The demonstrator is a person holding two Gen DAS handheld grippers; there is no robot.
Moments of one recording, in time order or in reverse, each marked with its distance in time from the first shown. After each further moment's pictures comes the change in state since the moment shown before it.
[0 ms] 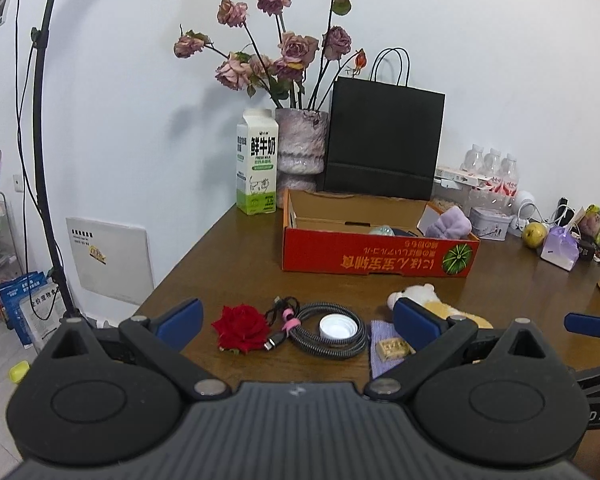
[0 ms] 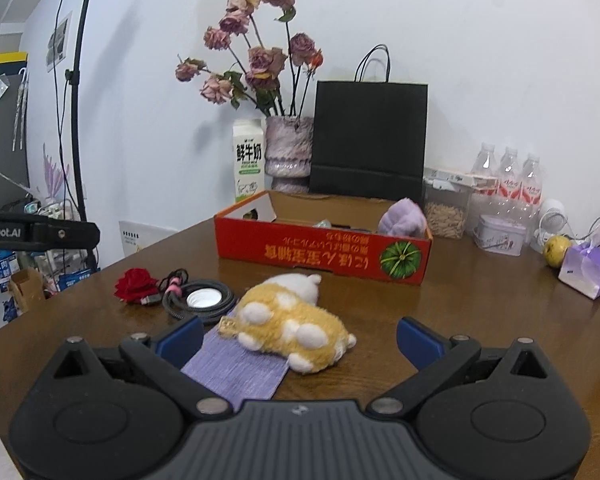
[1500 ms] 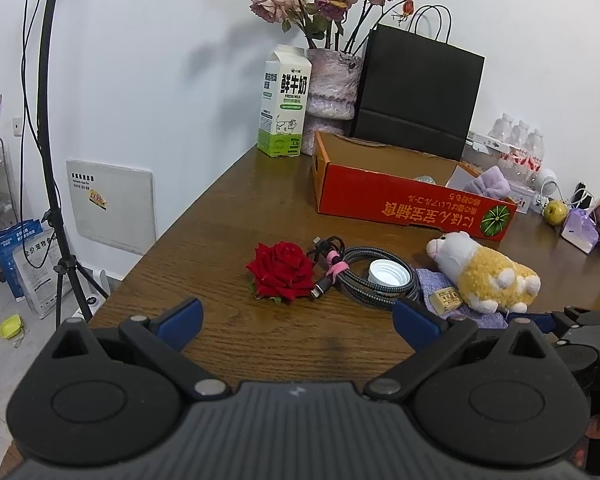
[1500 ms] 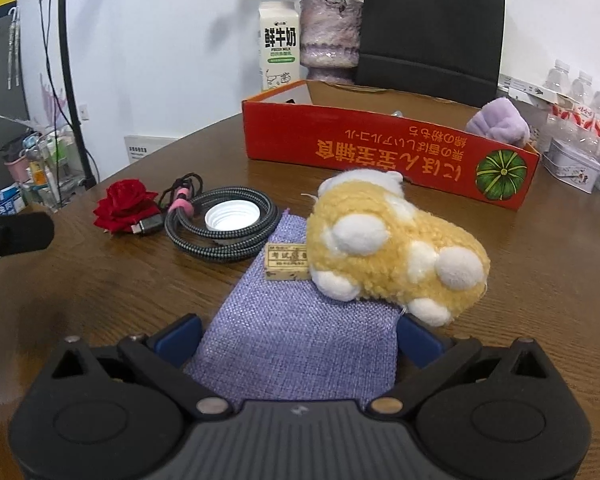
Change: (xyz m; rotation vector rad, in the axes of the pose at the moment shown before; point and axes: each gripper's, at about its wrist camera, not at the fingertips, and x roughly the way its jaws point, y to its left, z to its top) left arm 0.044 0.049 -0.031 -0.072 0.127 -0.004; right arm 0.124 0.042 -0.015 -0.012 0.285 0.055
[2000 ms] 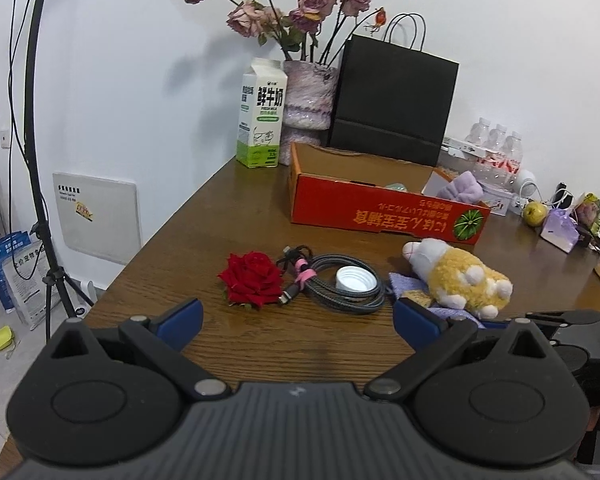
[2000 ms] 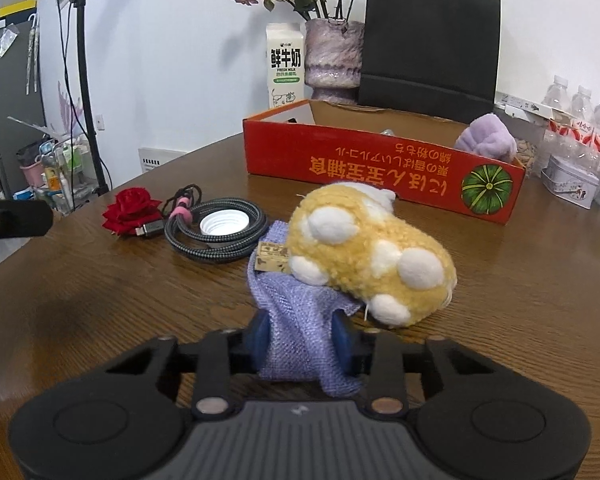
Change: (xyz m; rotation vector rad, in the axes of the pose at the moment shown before) left arm -0.016 -0.018 0.002 0.025 -0.028 -0.045; right arm -0.020 -0.018 -0.008 -0.037 -0.062 0.031
